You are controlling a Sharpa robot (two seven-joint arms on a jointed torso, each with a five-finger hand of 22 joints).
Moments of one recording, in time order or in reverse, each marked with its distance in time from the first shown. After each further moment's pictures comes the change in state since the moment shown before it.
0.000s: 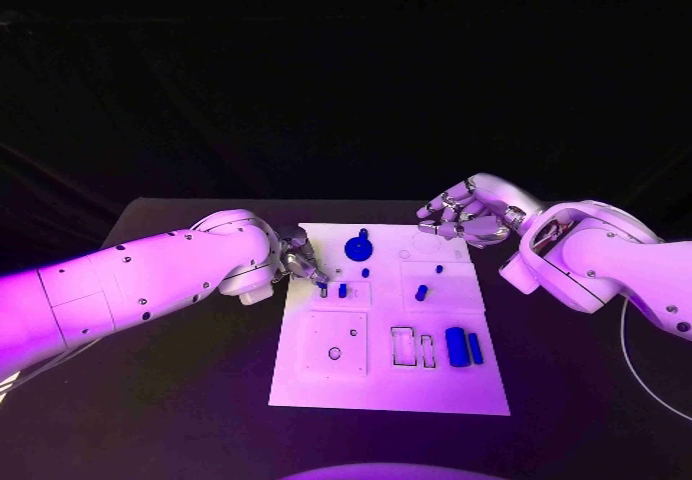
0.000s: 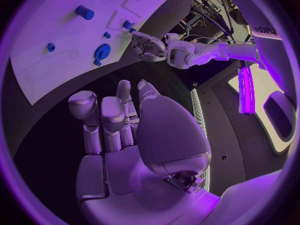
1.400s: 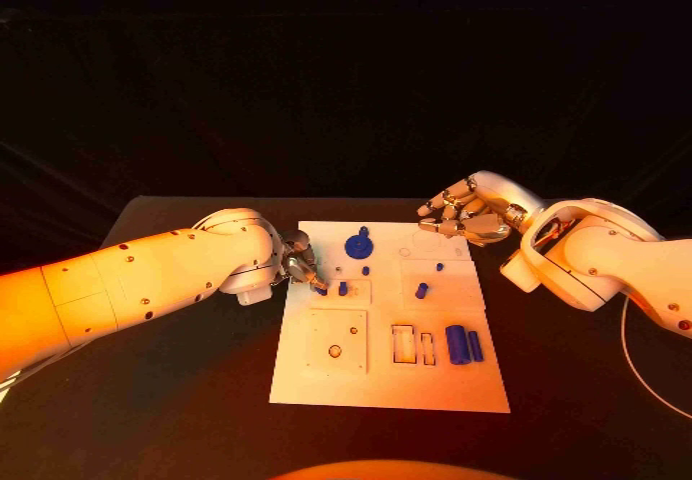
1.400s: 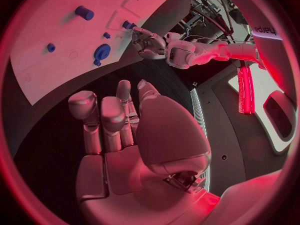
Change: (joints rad) left arm -0.001 0.008 0.000 0.003 -0.024 0.082 -0.030; left_hand -0.008 0.001 0.014 -0.006 0.005 0.003 0.000 -0.001 0.000 -0.001 0.001 0.000 -0.009 0.000 0.000 0.000 0.001 0.000 0.000 0.000 0.000 0.000; right arm 0.000 -0.002 0.000 0.001 0.002 0.001 0.002; right_hand 0.000 0.000 0.000 0.000 0.004 0.000 0.000 0.000 0.000 0.000 0.000 0.000 -0.002 0.000 0.000 0.000 0.001 0.000 0.000 0.000 0.000 0.000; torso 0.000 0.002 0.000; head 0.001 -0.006
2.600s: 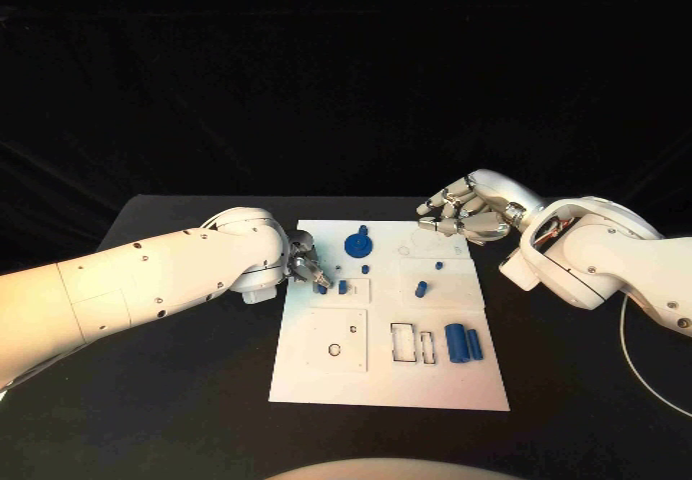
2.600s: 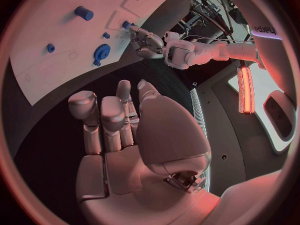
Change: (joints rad) left arm 0.001 0.038 -0.010 -0.021 -0.032 0.021 -0.041; left_hand -0.150 0.012 0.005 -0.027 0.008 0.070 -0.037 -0.001 -0.007 0.046 -0.032 0.031 0.044 0.000 -0.014 0.000 0.000 0.000 0.000 -0.014 0.017 0.001; right arm 0.000 0.000 0.000 0.001 0.002 0.000 0.001; right_hand 0.000 0.000 0.000 0.000 0.000 0.000 0.000 0.000 0.000 0.000 0.000 0.000 0.000 0.000 0.000 -0.006 0.000 0.000 0.000 0.000 0.000 -0.003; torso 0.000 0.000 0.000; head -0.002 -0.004
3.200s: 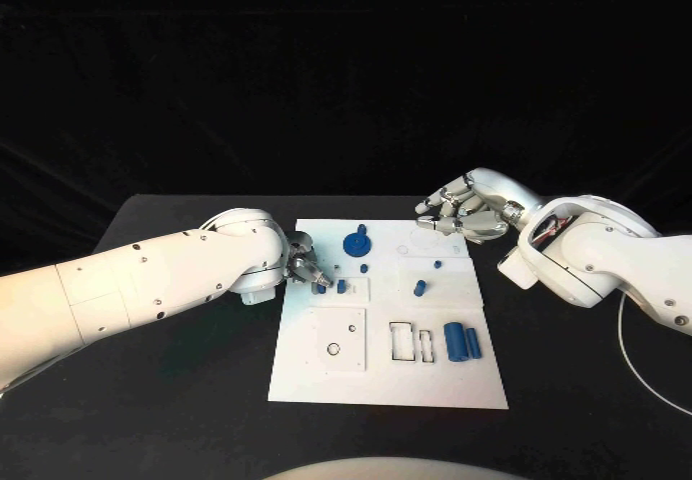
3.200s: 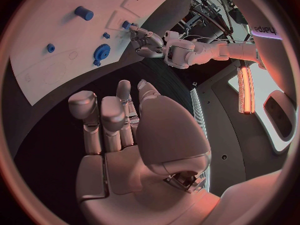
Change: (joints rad) left arm -0.001 0.001 0.000 0.001 -0.004 0.004 -0.009; left_hand -0.028 -0.006 -0.033 0.022 0.000 0.010 0.000 -0.004 -0.001 0.000 0.000 0.004 0.007 0.000 0.000 0.000 0.000 0.000 0.000 0.000 0.004 0.000; right arm 0.000 0.001 0.000 -0.001 0.001 0.000 0.000; right_hand 0.000 0.000 0.000 0.000 0.000 0.000 0.000 0.000 0.000 0.001 0.002 0.000 0.000 0.000 0.000 0.000 0.000 0.000 0.000 0.000 0.000 0.000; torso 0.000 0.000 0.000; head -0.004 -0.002
